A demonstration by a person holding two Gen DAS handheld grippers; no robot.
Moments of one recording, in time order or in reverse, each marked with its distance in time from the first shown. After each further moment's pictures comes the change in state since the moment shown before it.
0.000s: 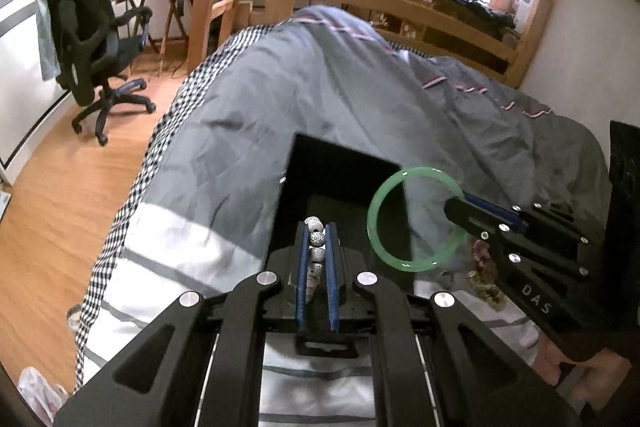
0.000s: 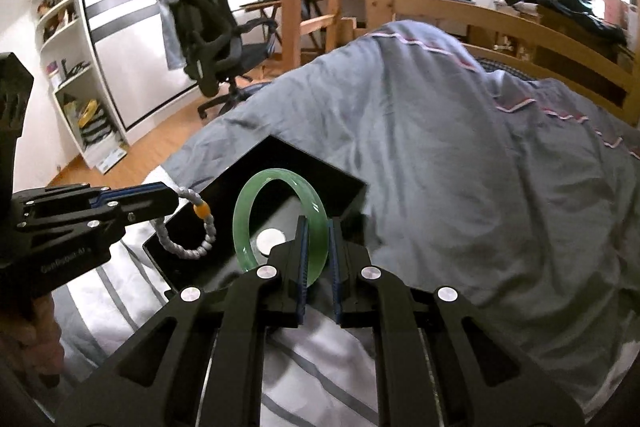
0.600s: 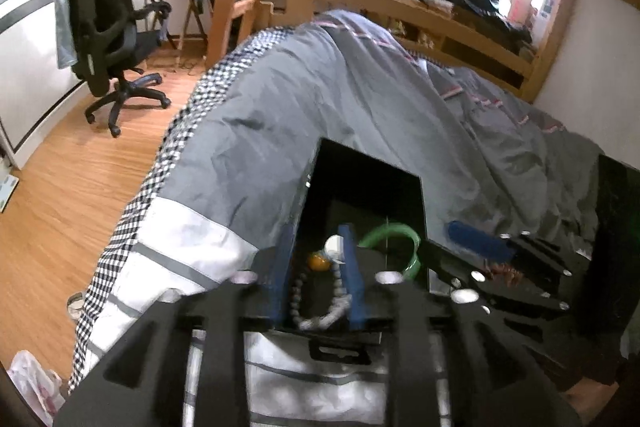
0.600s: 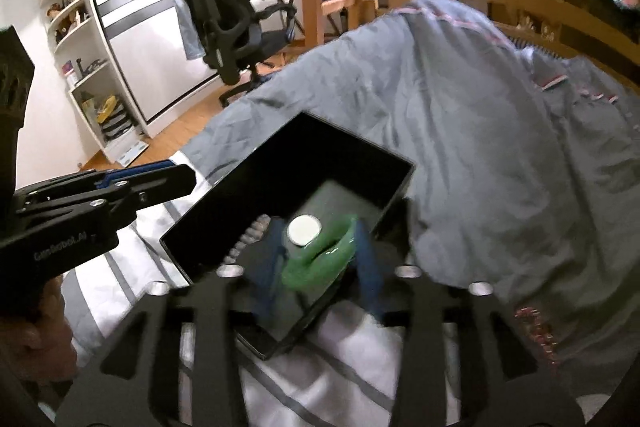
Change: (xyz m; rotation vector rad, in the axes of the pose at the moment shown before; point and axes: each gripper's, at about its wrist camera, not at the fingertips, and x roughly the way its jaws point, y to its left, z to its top) left arm -0.008 0.004 -0.002 -0.059 -0.043 0.043; right arm 0.014 0.011 -0.007 0.027 0.029 0.072
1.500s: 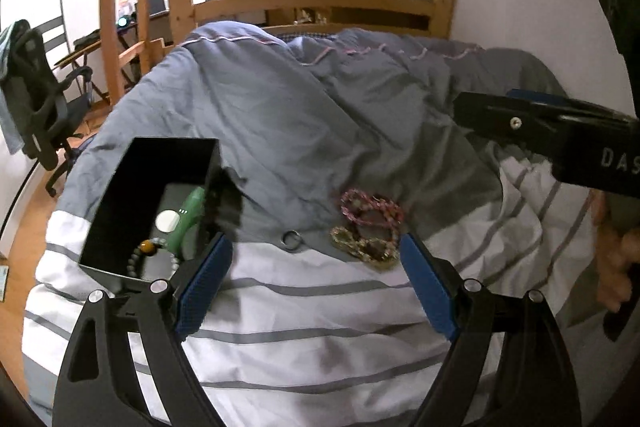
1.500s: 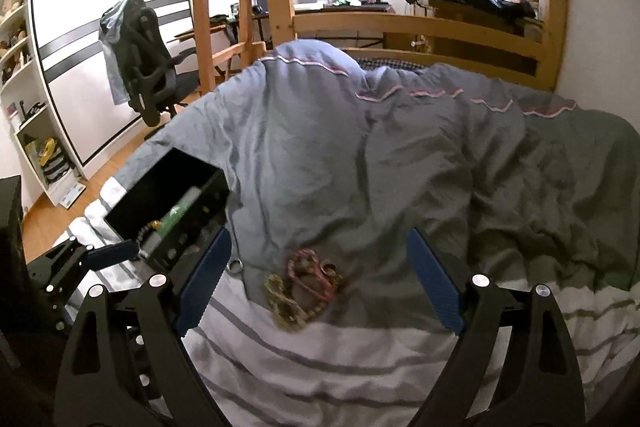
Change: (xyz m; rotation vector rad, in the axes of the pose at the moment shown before) left arm -0.020 -0.175 -0.079 0.333 0.000 -0.110; right arm -0.161 -0.124 -0.042 0.120 -0.091 -0.253
